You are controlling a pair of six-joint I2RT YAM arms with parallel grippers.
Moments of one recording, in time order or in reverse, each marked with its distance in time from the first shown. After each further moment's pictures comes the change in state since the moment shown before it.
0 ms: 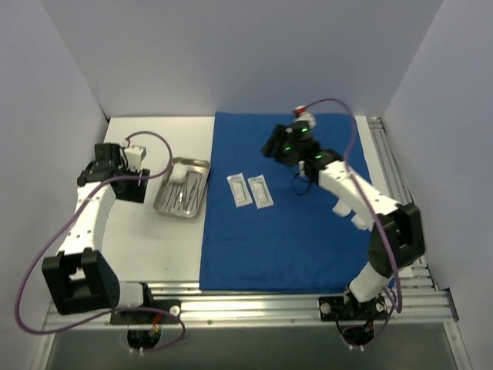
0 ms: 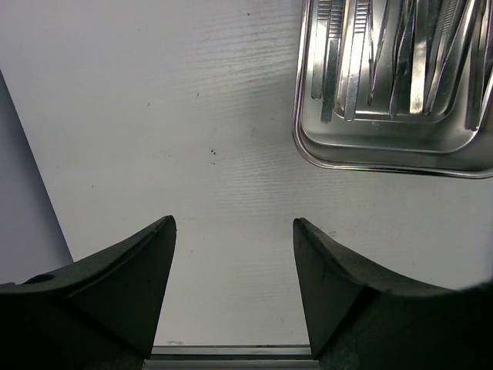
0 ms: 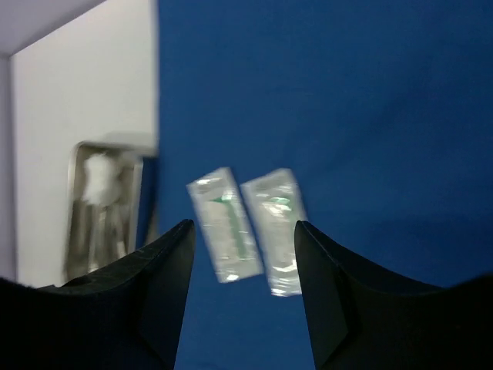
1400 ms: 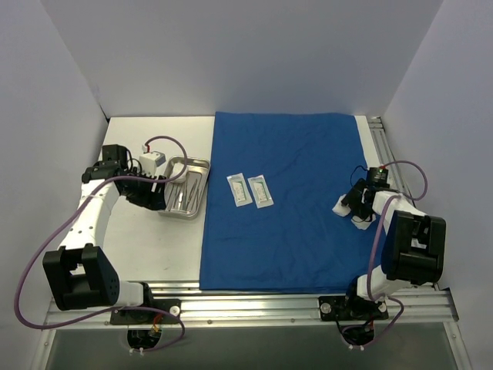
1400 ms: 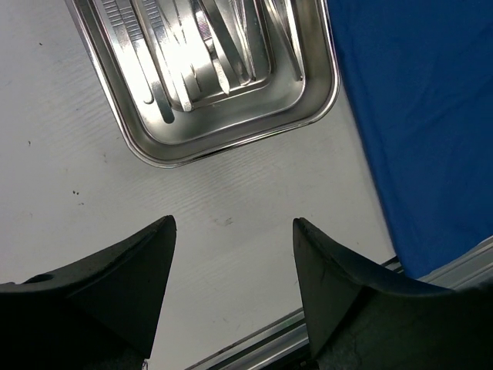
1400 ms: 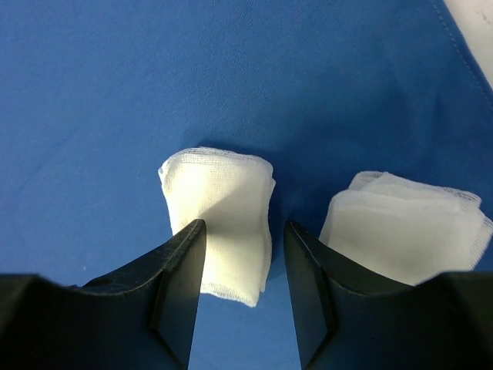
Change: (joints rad) left arm -0.034 0.025 0.013 -0.136 0.377 0.122; right arm -0.729 -0.146 -0.611 -0.032 -0.085 -0.168
